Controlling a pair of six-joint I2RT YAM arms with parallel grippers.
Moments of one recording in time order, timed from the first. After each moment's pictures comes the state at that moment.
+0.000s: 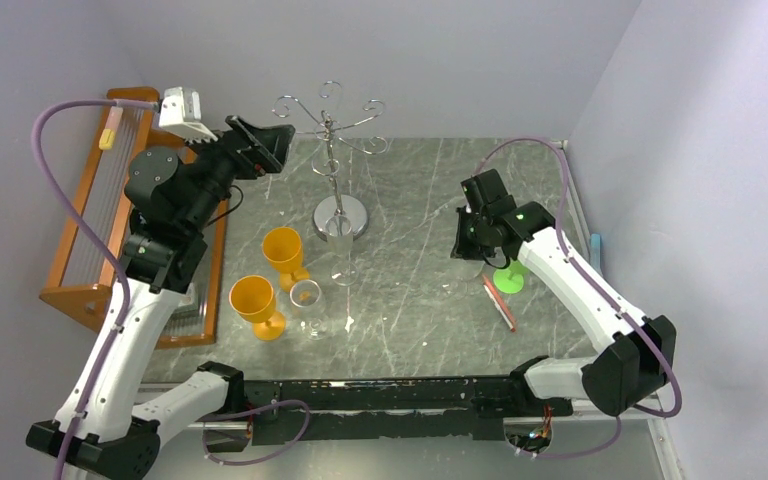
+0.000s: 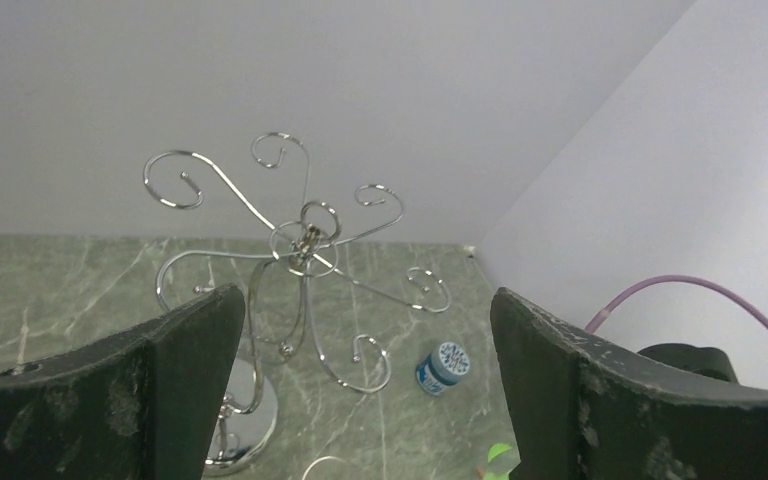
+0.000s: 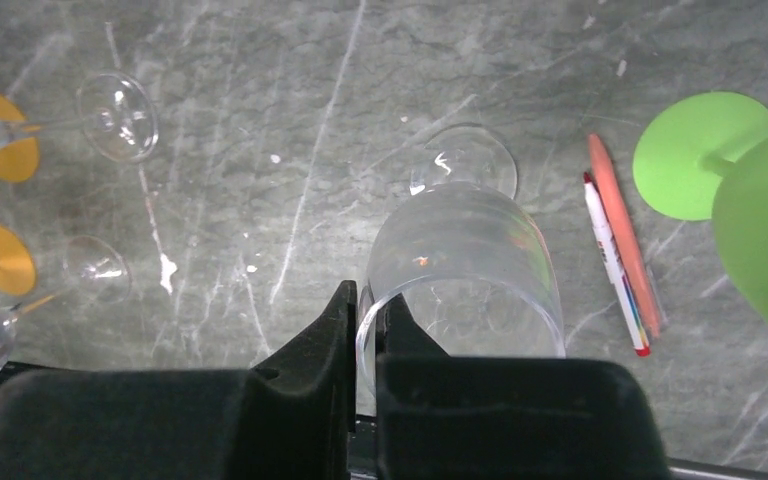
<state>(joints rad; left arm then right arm) -0.32 1.00 1.29 -0.16 0.05 -0.48 0.46 1.30 1.18 -0.91 0.07 0.50</state>
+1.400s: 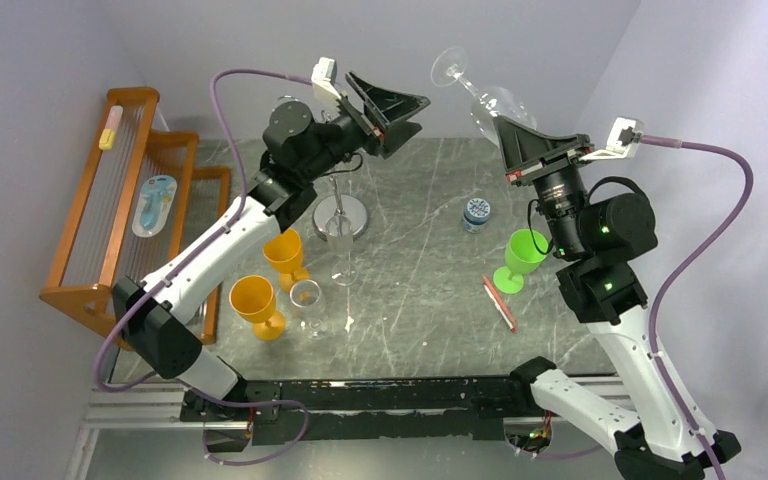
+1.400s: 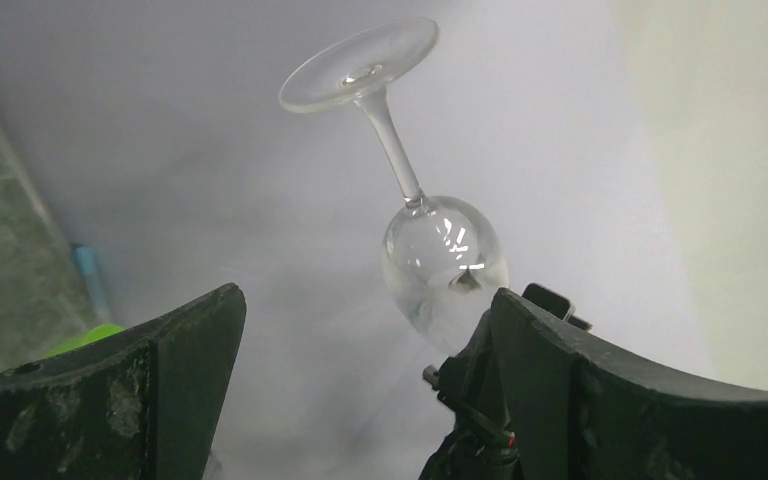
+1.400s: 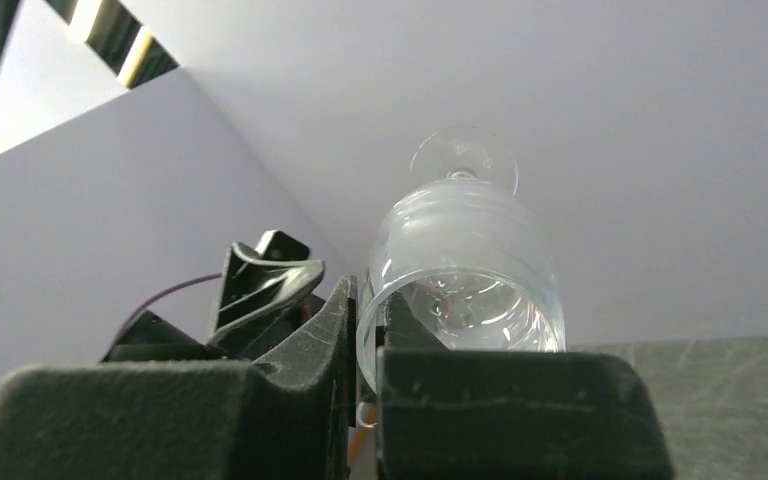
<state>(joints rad) -0.66 1.54 1.56 0.21 0.30 -1.29 0.46 0.86 1.22 0.08 0.12 0.61</state>
